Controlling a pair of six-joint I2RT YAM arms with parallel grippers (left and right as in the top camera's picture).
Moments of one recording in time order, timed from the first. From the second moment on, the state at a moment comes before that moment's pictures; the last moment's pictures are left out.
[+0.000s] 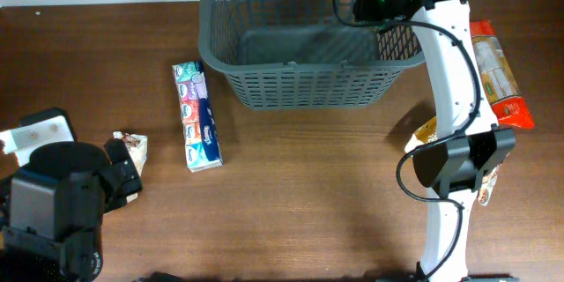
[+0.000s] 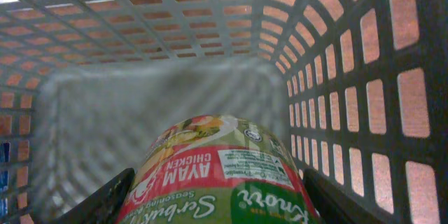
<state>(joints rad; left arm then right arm) -0.31 1.03 1.82 -1.61 -0.62 -0.41 0.17 2.27 2.55 -1.28 -0.01 0.24</state>
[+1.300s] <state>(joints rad) -0.31 1.03 1.82 -1.61 -0.62 -0.41 0.23 2.40 2.55 -1.35 0.02 0.29</state>
